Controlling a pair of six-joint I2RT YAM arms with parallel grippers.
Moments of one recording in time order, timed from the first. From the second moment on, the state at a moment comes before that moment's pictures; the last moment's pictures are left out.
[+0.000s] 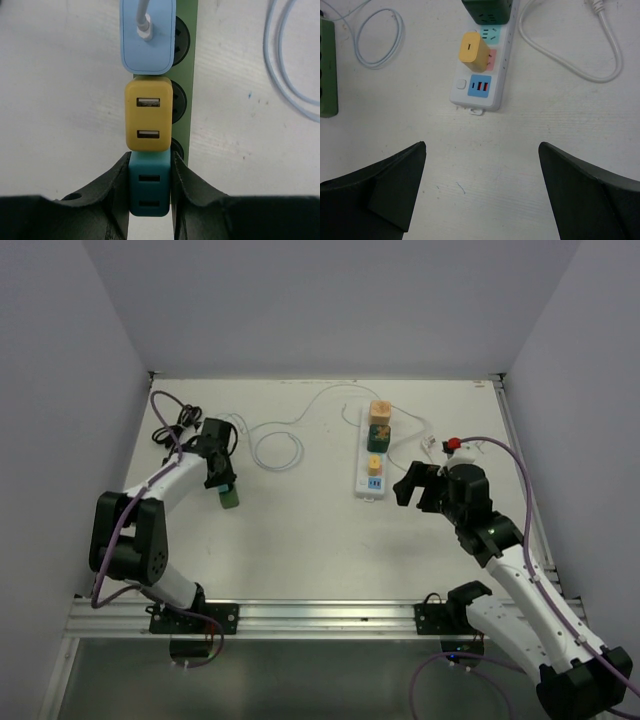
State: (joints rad) left arm -0.16 1.59 1.00 -0.50 -0.28 -0.43; right arm 0.36 0.76 0.66 -0.41 0.06 0.45
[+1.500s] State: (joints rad) left arm -0.87 1.37 1.06 -0.76 -0.46 -0.93; right arm 0.36 0.83 0.66 -0.40 -0.02 0.41
